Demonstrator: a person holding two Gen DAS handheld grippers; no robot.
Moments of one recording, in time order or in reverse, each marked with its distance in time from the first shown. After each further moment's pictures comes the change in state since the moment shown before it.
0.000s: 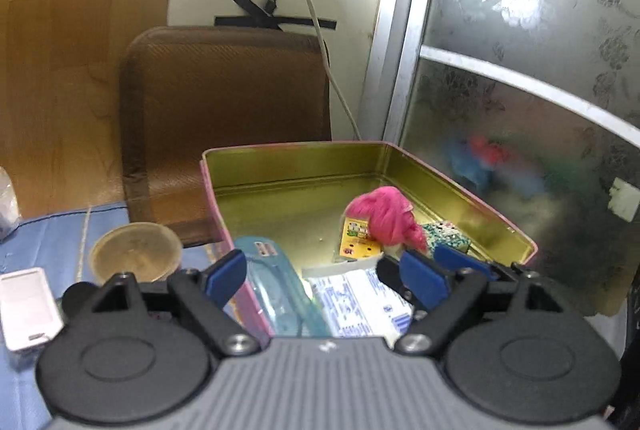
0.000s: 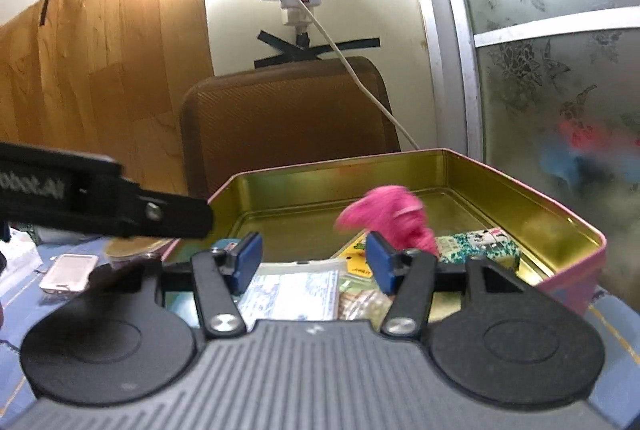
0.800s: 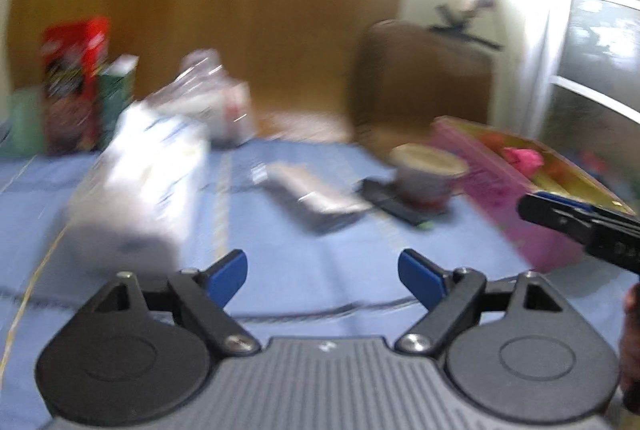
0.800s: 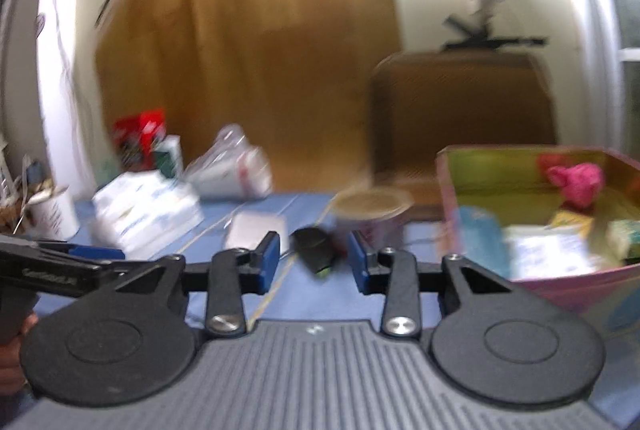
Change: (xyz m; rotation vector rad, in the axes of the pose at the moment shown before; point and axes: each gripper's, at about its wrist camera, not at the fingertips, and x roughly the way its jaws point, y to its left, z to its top) left arm -0.143 0.186 -0.114 -0.185 -0.027 0.285; right arm -0.020 0.142 -0.018 -0.118 0.100 0.342
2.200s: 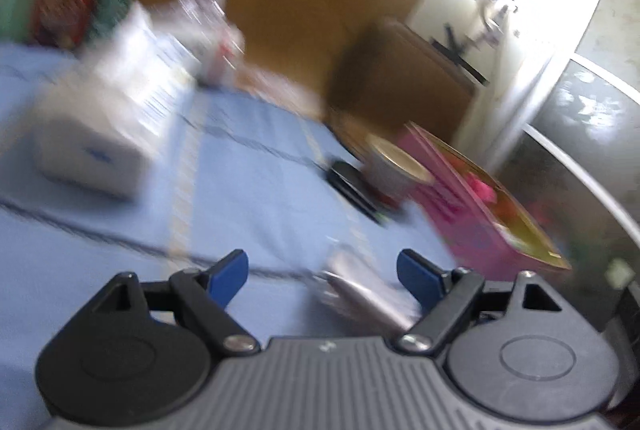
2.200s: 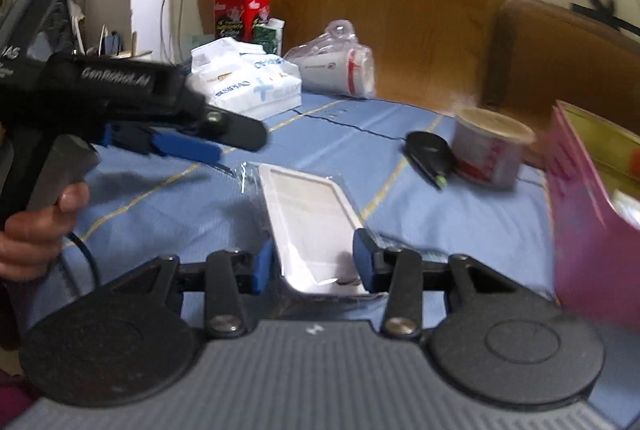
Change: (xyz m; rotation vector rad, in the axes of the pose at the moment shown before) left arm 0.010 0.015 -0.015 -0.275 0.081 -0.271; right arm 0.002 0.050 -0.045 -0.221 0.229 0.175
